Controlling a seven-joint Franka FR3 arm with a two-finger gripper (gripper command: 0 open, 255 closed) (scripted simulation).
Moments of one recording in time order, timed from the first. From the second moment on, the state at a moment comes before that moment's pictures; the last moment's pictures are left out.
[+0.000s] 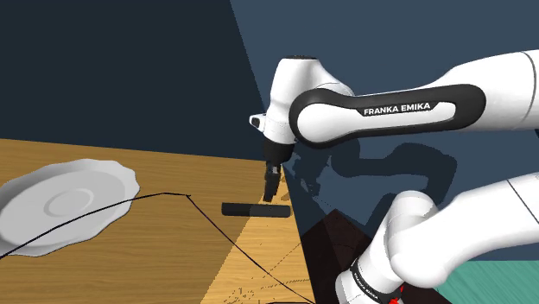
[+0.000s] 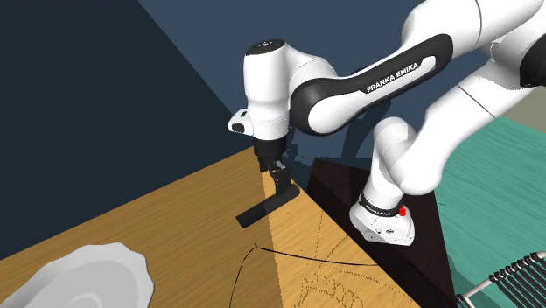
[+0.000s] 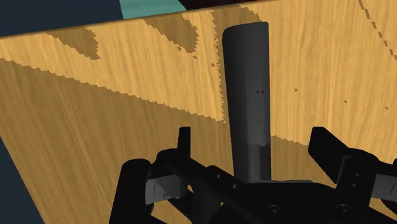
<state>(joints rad) 0.31 -0.57 0.13 -2.56 0.15 1.97 -0.43</state>
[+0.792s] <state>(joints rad) 0.35 -0.51 0.16 -2.66 0.18 2.11 -0.47</state>
